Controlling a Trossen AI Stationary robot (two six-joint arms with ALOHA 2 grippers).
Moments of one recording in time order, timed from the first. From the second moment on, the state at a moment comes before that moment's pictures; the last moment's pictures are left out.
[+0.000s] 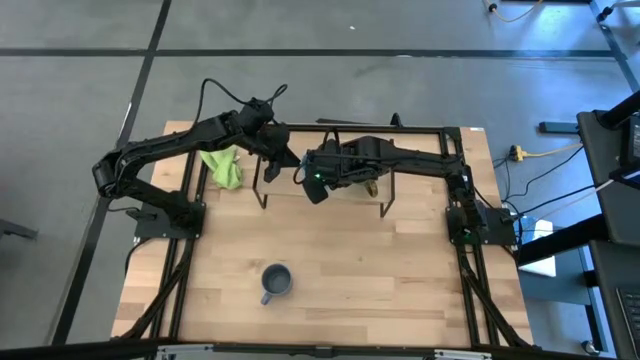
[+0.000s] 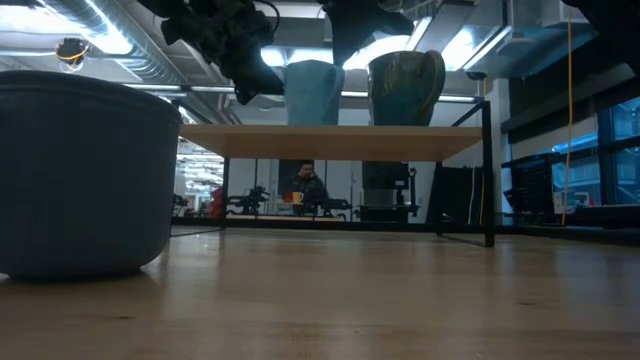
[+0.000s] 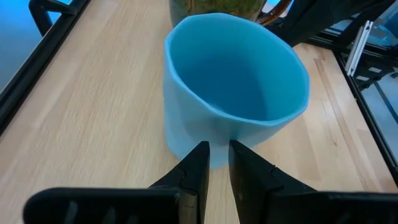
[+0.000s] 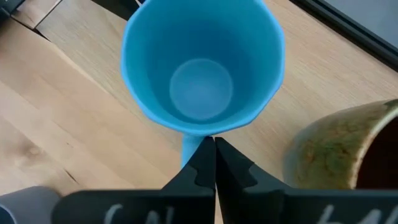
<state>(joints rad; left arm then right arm) 0.55 1.34 1.08 -0.45 0.53 0.13 -0.01 2.09 2.33 -1.46 0.33 0.88</state>
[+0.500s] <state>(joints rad) 0.55 1.34 1.08 -0.41 0.53 0.14 -0.01 2.09 2.33 -1.45 0.33 0.88</state>
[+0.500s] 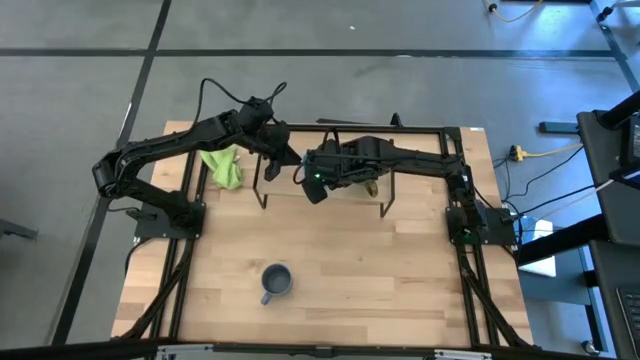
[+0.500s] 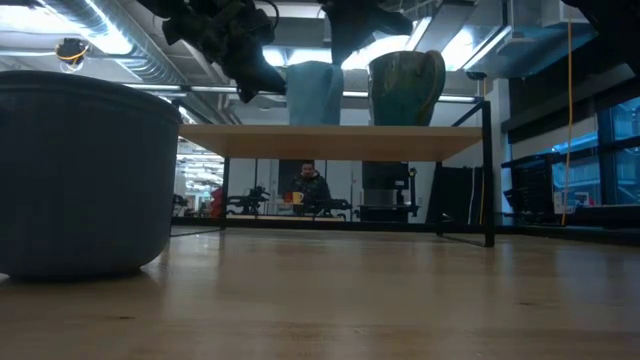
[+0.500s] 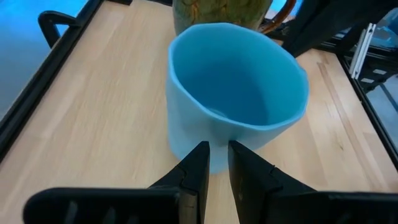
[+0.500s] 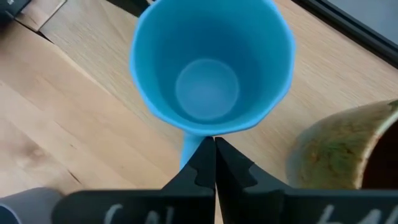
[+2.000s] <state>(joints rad) 0.56 1.28 1.08 -0.60 0.45 0.23 0.01 2.08 2.34 -1.49 0.40 0.86</state>
